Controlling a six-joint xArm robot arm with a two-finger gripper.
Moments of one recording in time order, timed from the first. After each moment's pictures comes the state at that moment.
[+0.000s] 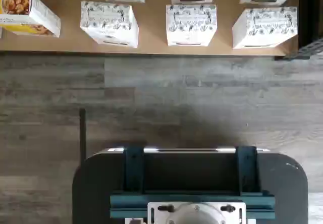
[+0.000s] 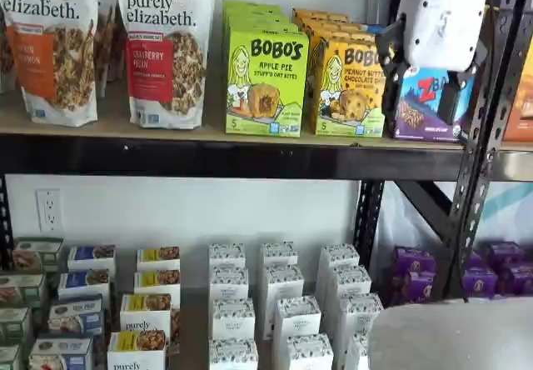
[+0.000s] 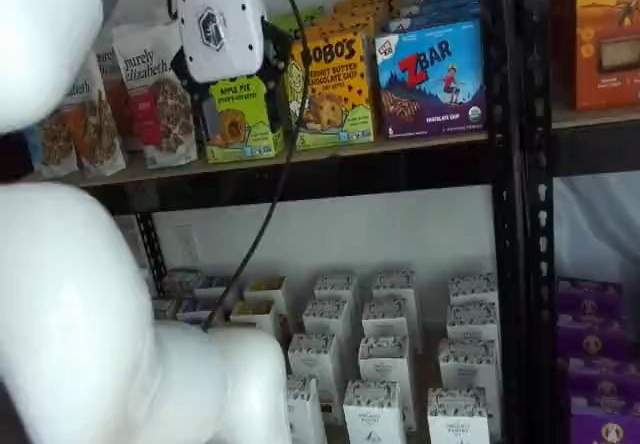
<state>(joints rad) 0.03 -0.87 -1.12 0.04 1.99 0.05</state>
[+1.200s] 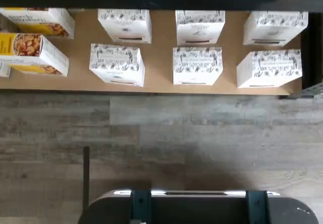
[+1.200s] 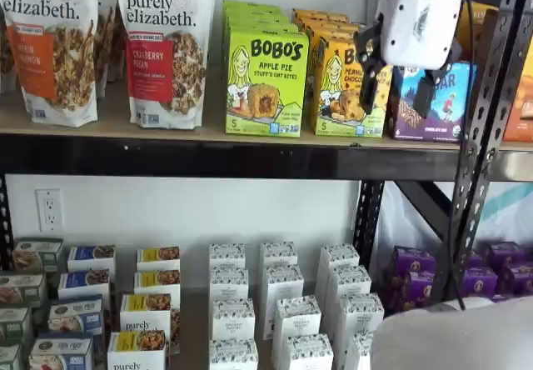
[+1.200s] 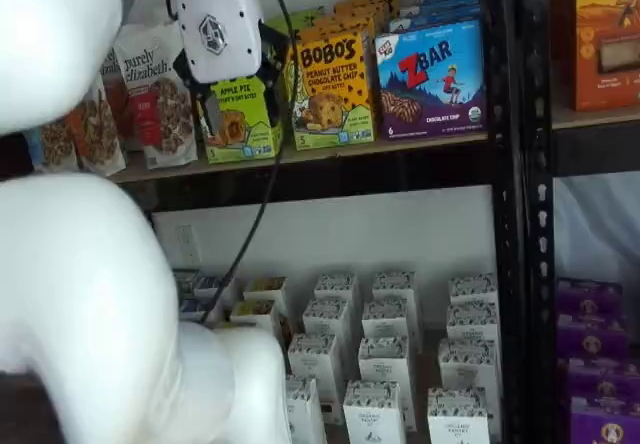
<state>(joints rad) 0.13 -0.86 -1.08 0.02 1.83 0.14</state>
